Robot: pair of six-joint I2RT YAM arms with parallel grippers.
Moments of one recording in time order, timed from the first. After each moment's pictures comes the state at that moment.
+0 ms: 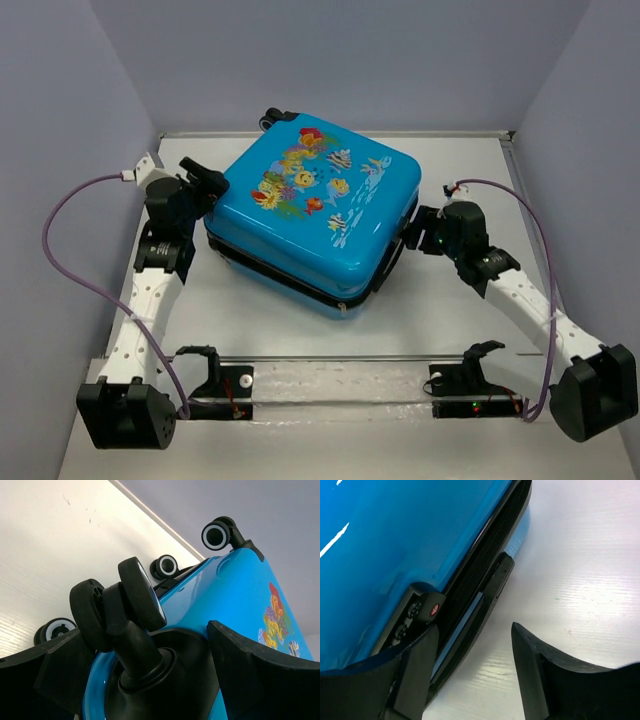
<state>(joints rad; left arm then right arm) -0.04 0.99 0.86 -0.14 -0.14 -0.75 0.37 1.08 0.74 -0.22 0.01 0.46</state>
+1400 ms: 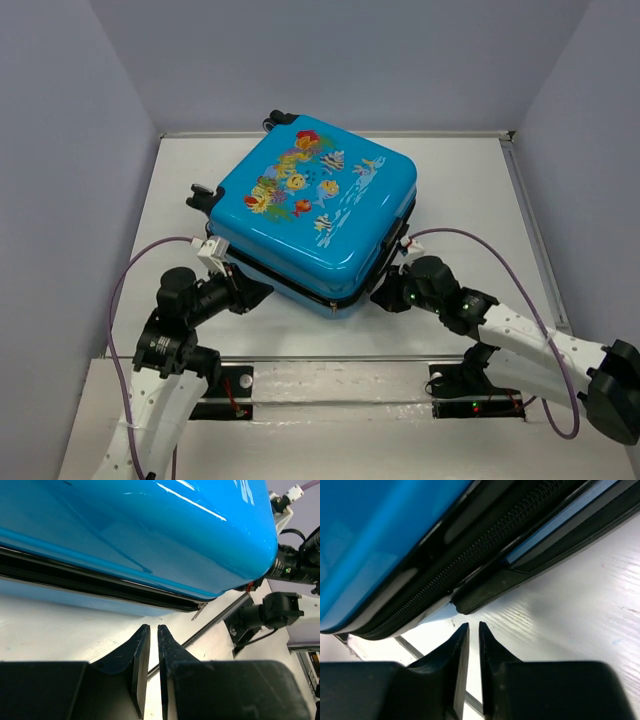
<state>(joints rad) -0.23 0.32 0.47 -0.51 0.55 -0.54 0.79 0.90 0.42 -0.11 -0.08 0.62</state>
